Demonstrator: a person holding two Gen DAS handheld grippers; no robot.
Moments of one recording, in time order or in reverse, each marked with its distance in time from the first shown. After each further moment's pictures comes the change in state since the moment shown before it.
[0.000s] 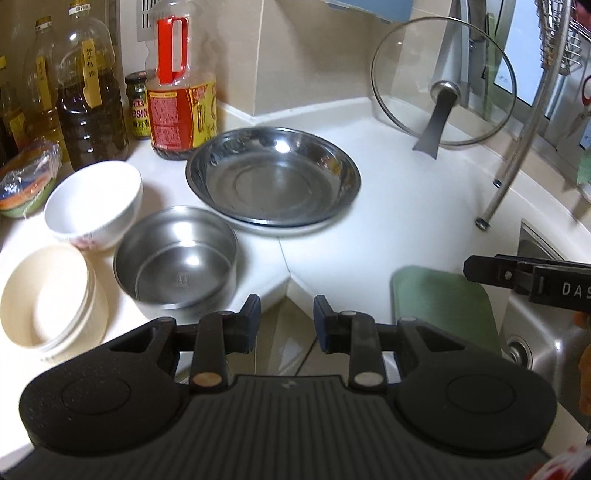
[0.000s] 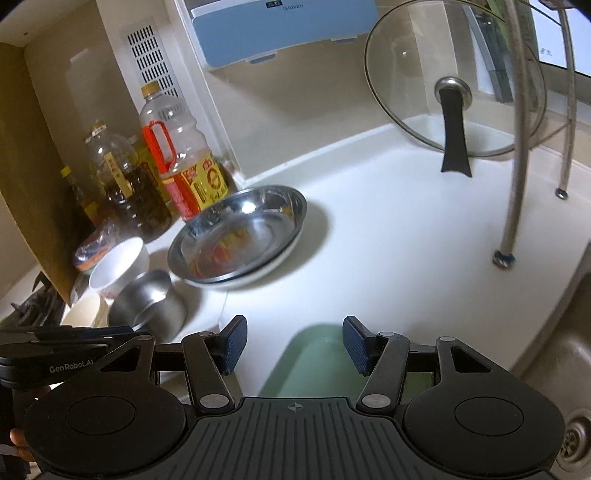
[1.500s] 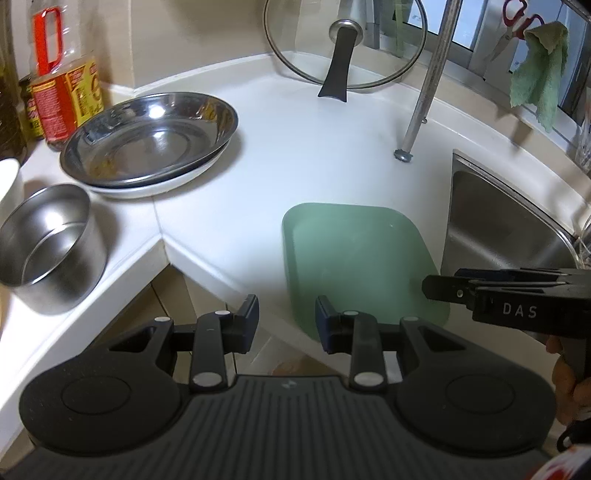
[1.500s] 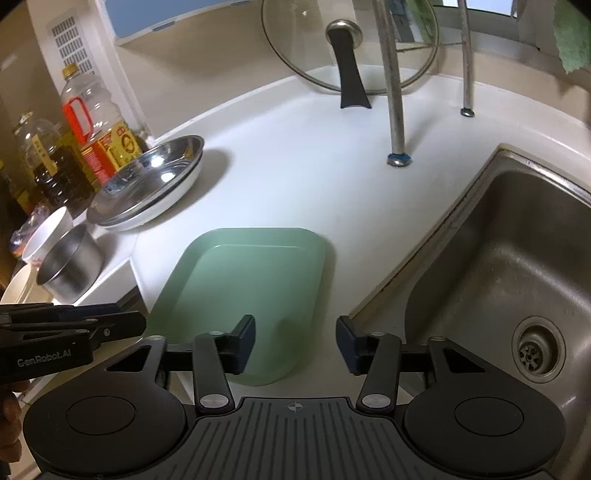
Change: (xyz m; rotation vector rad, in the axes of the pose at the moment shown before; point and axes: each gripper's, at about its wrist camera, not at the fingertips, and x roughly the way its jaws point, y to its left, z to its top) left arm 0.038 -0.071 -0.037 0.180 0.061 -0.179; right arm -0.018 -0.048 -0.072 0.137 0.059 -0.205
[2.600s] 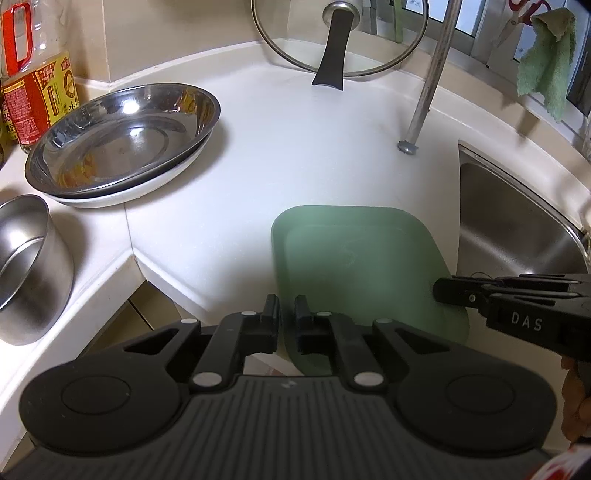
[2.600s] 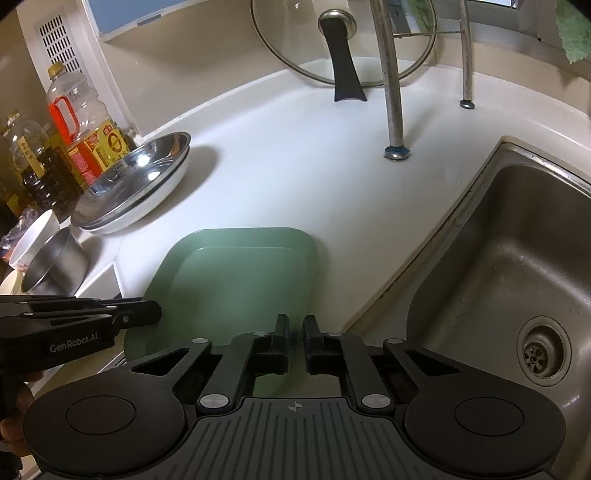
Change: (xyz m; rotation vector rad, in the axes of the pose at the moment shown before) left arm 0.037 -0.004 0.012 0.018 0.022 -0.013; right arm 0.020 -0.006 0.005 0.007 0.007 -0.010
